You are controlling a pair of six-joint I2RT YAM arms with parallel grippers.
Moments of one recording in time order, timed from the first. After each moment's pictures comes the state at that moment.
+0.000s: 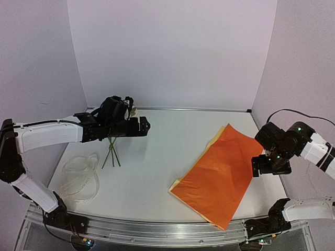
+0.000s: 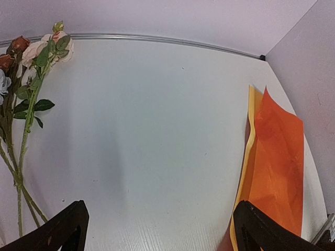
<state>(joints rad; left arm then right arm) -0.80 1.49 1.12 -0.23 -0.21 -0.56 0.60 1.02 0.99 -1.40 0.34 0.66</state>
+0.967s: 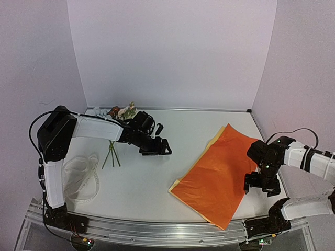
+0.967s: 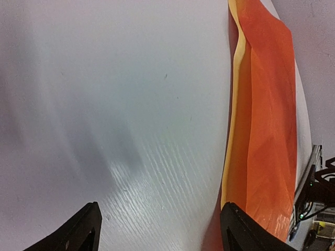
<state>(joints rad) -0.77 2.00 1.36 -0.23 0.32 -0.53 0.50 1.13 0.74 -1.26 0.09 0.81</state>
